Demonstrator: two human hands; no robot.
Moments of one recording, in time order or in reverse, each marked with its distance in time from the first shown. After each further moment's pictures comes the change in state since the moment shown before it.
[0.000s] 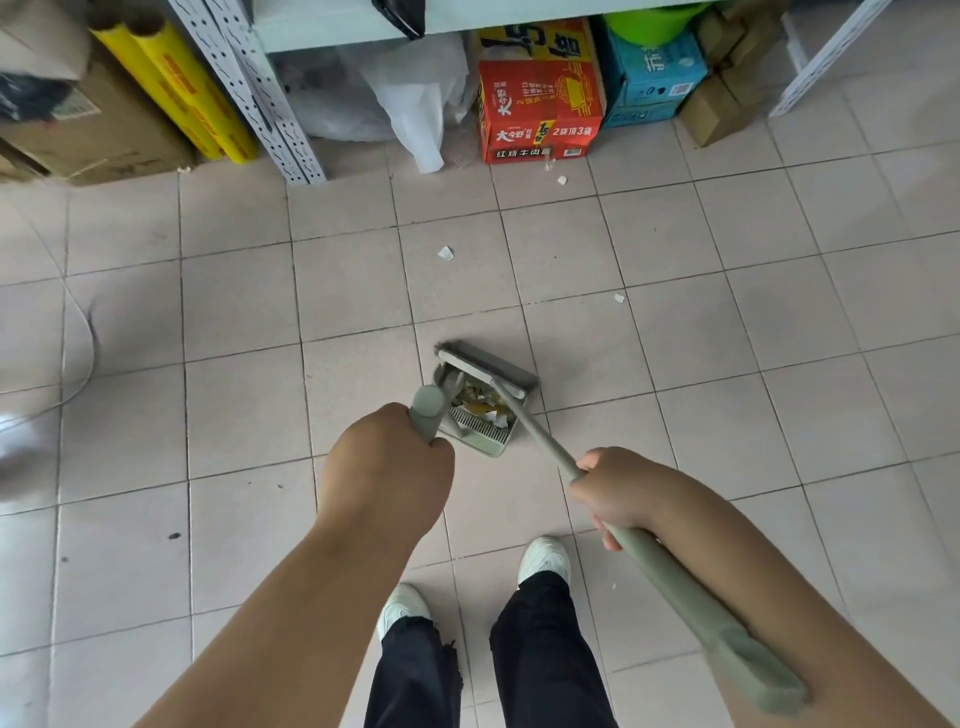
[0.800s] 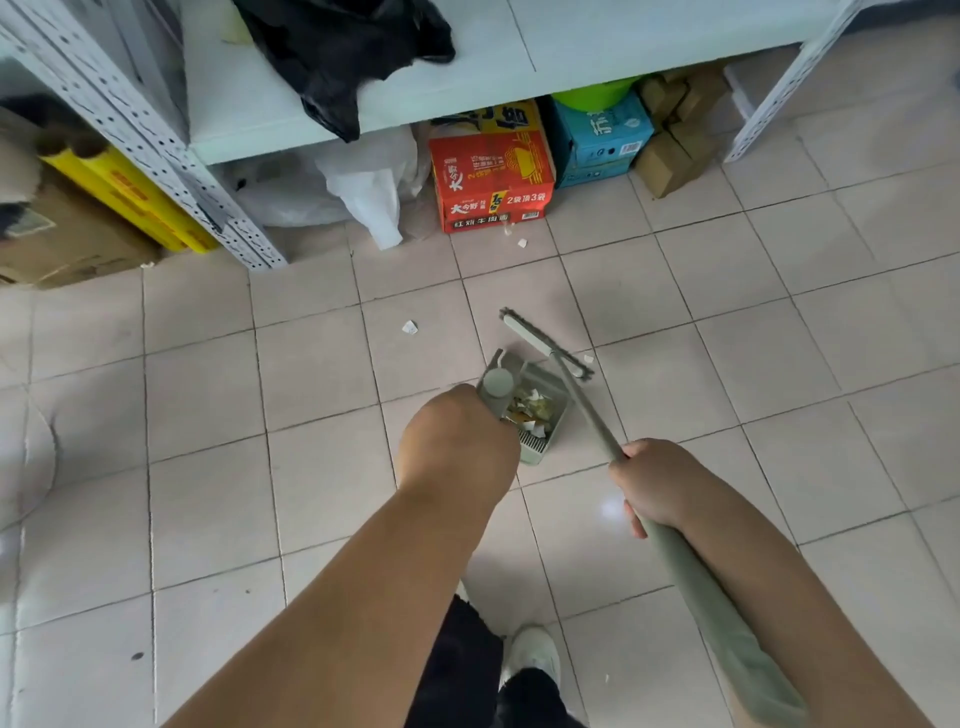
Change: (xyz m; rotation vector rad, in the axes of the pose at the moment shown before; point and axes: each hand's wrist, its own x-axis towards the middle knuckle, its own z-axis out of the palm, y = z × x) left_hand 0.103 0.191 0.026 0.042 -0.043 0.125; right_hand 0.032 0.005 -0.176 0.161 0.219 -0.005
